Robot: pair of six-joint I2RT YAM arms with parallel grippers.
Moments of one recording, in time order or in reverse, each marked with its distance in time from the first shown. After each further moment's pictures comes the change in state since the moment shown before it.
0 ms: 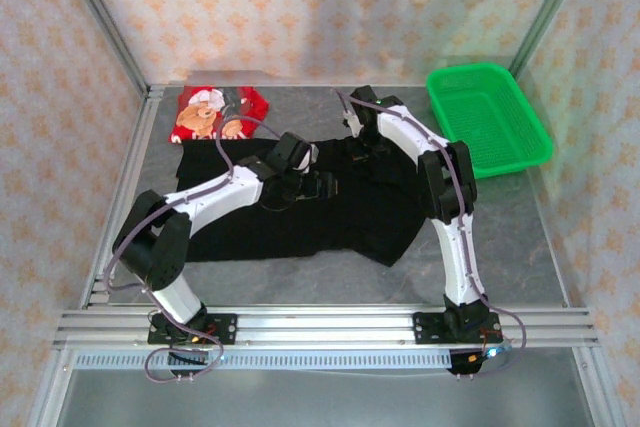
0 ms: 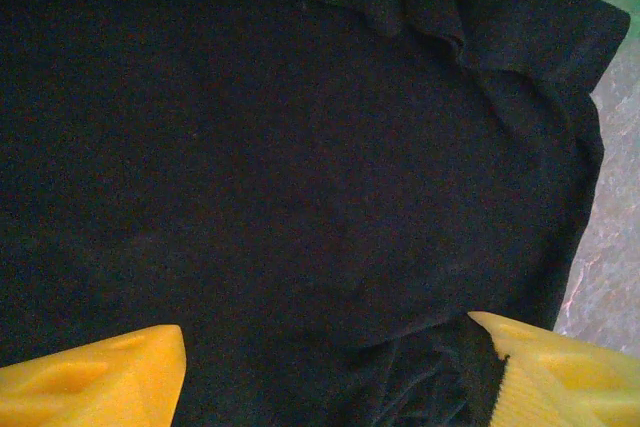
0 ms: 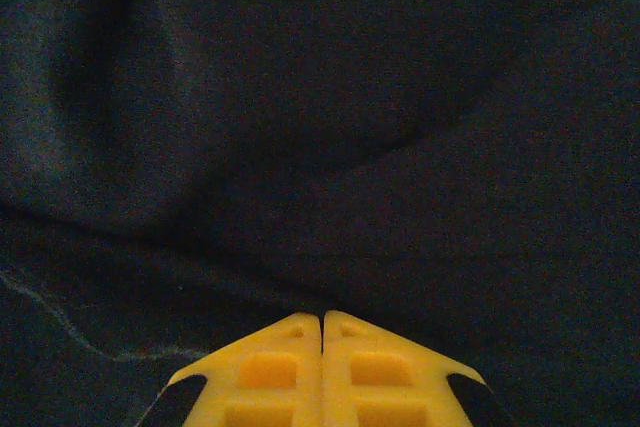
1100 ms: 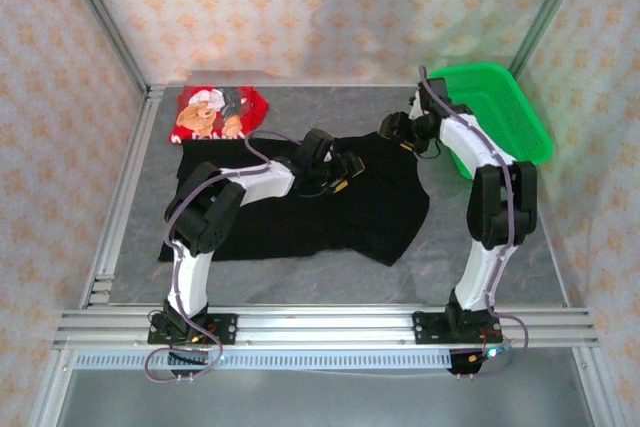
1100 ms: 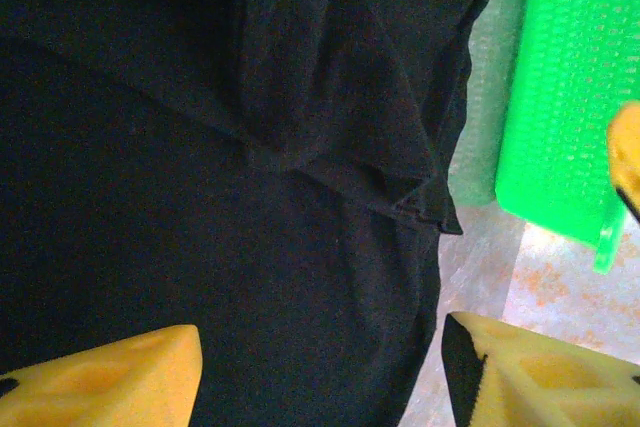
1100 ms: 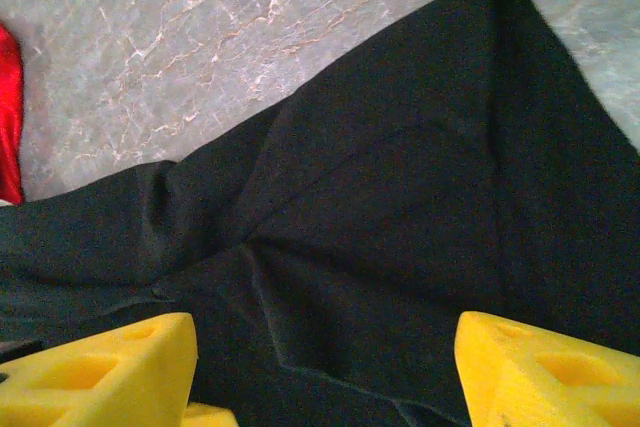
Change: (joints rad) left arm -0.015 0.349 0.145 0.436 0.105 -0.541; right arm -0.266 -0.420 -0.472 0.375 -0.235 0.480
